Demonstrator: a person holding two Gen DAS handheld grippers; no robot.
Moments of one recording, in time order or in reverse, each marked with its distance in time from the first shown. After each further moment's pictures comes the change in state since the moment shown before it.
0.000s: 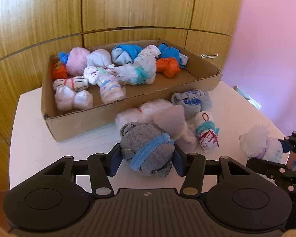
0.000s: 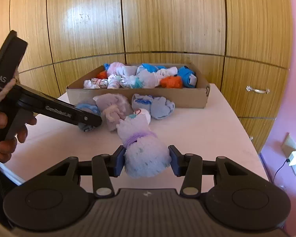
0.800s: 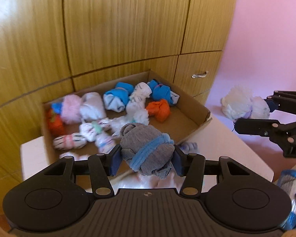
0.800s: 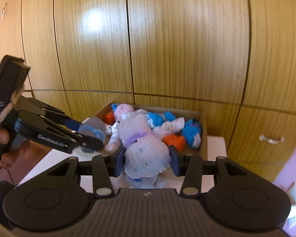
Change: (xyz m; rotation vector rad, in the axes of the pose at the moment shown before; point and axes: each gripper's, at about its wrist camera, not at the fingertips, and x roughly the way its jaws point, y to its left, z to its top) left arm -0.011 -0.001 0.104 0.057 0.020 -0.060; right arm 0.014 -0.042 0.136 -0.110 -0.024 0.142
